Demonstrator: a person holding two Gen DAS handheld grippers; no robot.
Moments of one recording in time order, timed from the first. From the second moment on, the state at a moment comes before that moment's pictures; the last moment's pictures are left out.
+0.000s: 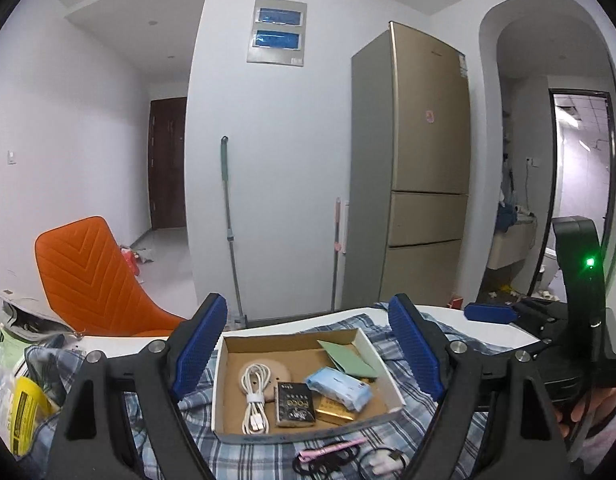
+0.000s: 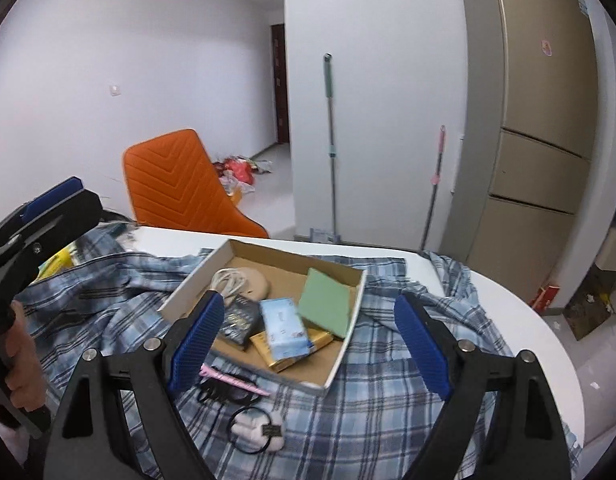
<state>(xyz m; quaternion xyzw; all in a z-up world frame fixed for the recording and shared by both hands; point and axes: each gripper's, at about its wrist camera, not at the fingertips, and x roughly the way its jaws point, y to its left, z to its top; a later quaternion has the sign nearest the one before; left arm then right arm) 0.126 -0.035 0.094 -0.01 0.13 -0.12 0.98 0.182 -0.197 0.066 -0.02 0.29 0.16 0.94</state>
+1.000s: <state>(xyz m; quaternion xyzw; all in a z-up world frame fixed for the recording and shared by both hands) 0.117 -0.036 -0.015 0.01 0.19 -0.12 0.98 0.165 -0.194 -0.030 -0.03 0.33 0.21 0.92</state>
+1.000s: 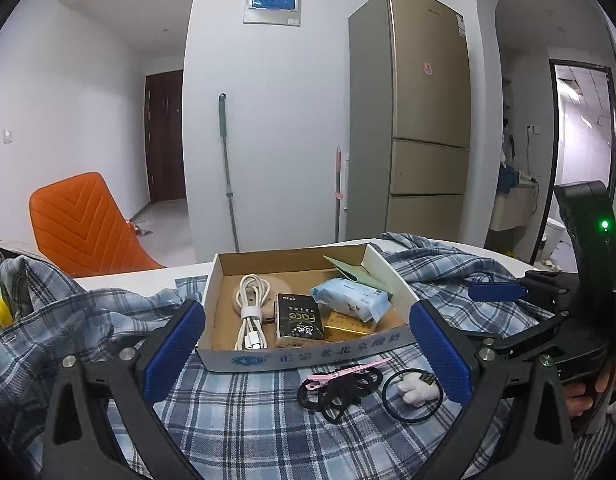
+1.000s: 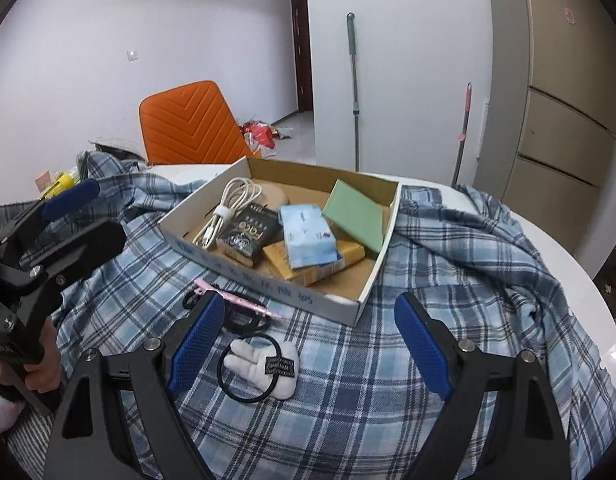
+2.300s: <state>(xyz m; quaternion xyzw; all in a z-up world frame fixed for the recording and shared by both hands) 0.132 -0.032 -0.022 0.01 0.22 -0.09 0.97 0.176 -0.170 -0.073 -0.08 0.43 0.25 0.86</state>
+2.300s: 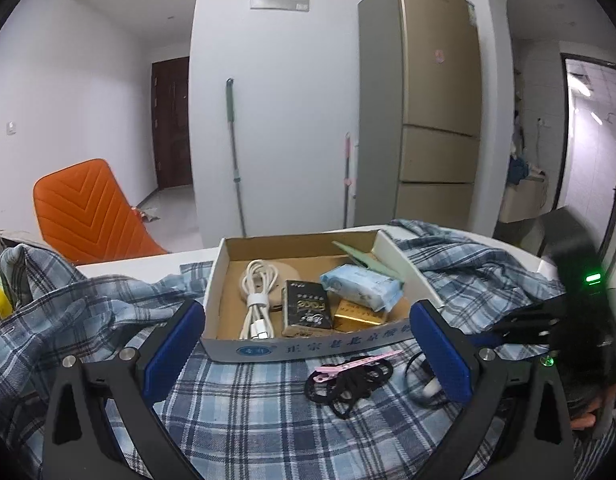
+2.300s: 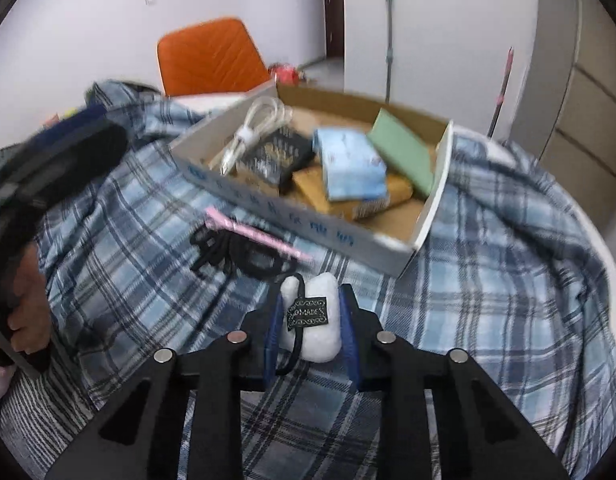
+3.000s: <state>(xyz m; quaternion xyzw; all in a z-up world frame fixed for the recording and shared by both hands) 0.185 -0.064 -0.068 0.08 0.39 -0.18 0.90 0.166 -0.195 -0.038 -0.02 0.34 0.23 0.91</state>
